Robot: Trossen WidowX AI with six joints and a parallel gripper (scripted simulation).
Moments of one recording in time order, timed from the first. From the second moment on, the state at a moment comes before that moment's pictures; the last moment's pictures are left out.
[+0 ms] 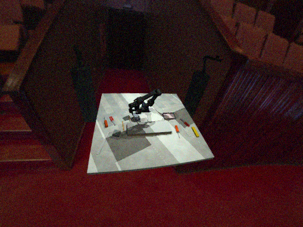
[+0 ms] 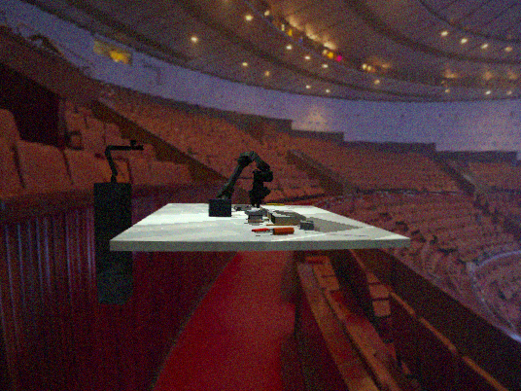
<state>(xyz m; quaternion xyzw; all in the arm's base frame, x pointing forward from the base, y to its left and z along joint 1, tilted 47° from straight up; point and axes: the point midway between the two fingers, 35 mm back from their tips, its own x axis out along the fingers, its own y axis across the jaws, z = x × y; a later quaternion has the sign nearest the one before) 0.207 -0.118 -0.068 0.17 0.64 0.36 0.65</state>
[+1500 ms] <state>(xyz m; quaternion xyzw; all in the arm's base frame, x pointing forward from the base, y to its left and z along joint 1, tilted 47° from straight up) 0.204 -0.090 -0.091 0.17 0.64 0.37 0.65</state>
